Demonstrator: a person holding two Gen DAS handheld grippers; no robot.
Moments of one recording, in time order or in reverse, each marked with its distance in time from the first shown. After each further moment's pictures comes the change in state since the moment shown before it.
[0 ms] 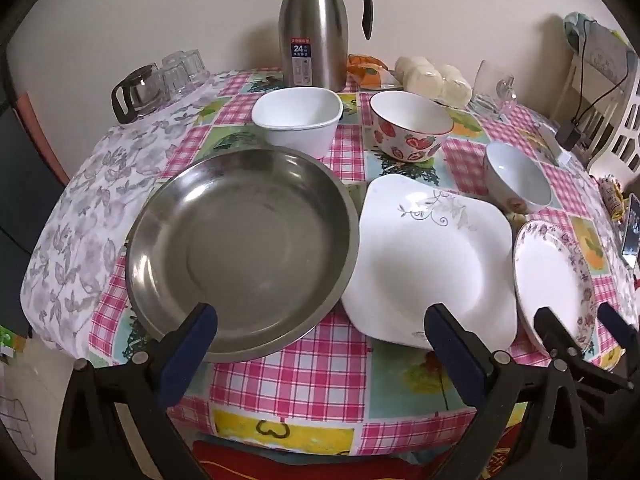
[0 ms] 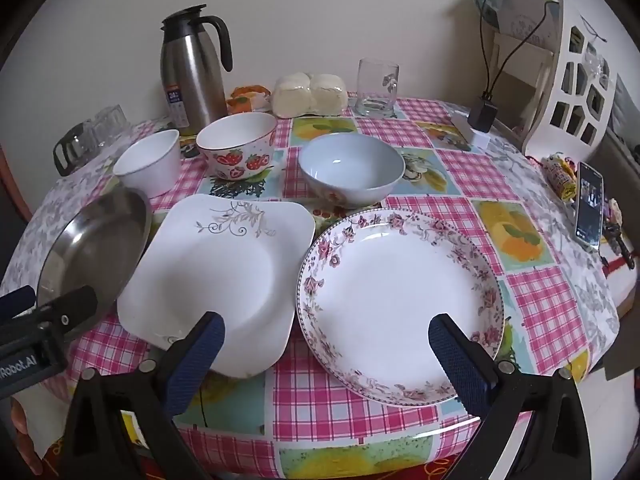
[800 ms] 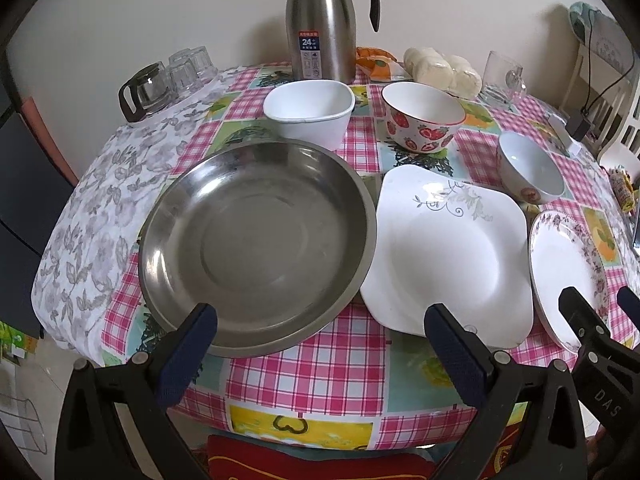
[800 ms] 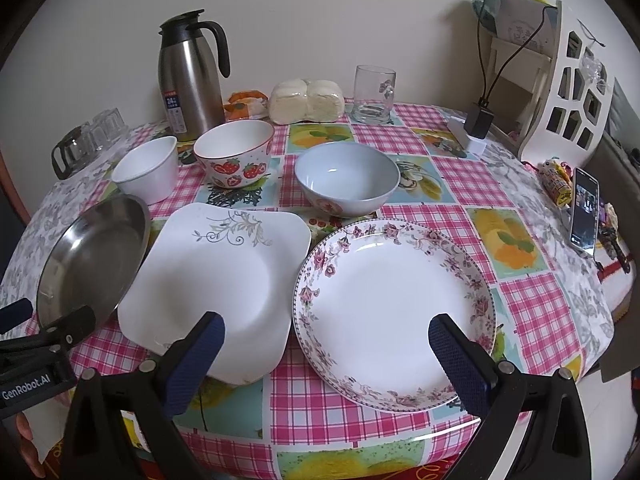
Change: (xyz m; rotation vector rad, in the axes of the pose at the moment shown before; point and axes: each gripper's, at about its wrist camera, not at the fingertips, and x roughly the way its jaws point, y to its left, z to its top) left arm 0.006 0.009 -0.009 0.019 0.011 0.032; right arm 0.004 -0.037 0.020 0.067 0.011 0.021
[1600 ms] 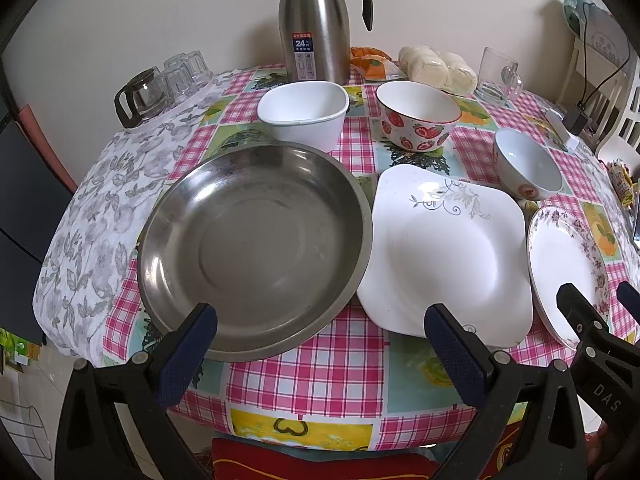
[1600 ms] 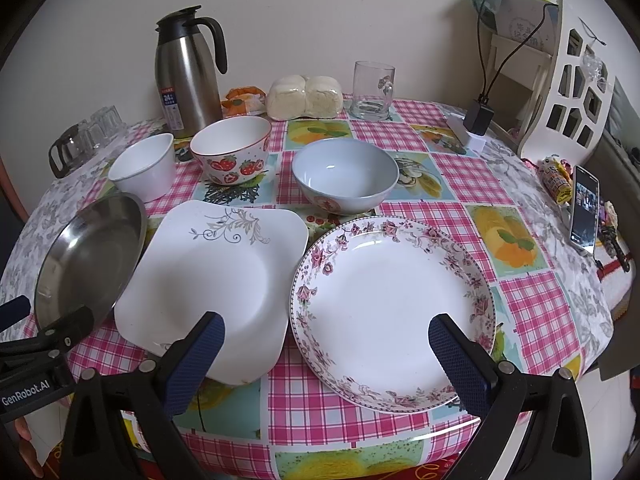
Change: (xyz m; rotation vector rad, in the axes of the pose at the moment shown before) left arm 0.000 -0.001 -0.001 0.018 -0.007 -0.003; right arm 0.004 -0.002 0.001 0.002 0.012 -0.004
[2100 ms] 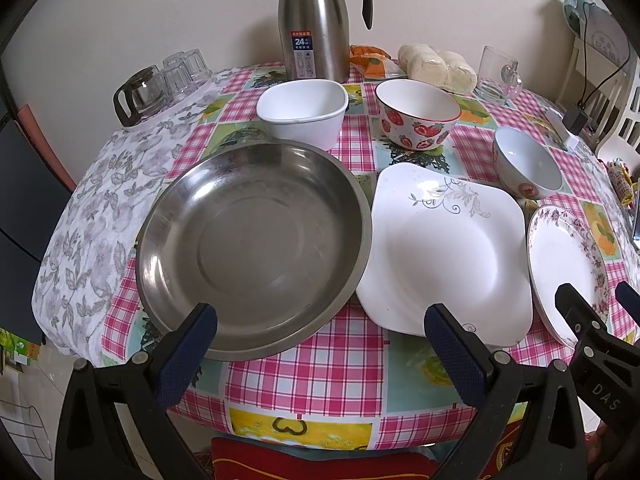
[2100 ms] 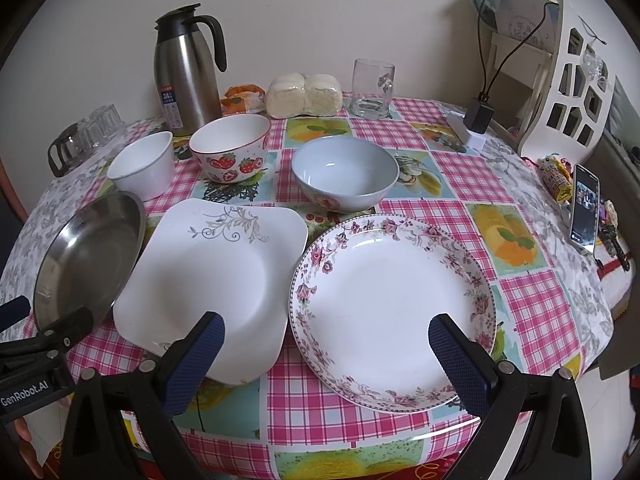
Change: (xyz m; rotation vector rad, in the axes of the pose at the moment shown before) left arm 0.001 -0.001 -0.001 0.002 0.001 -0.002; right arm 0.001 -0.001 -0.001 0.001 0.006 -0.001
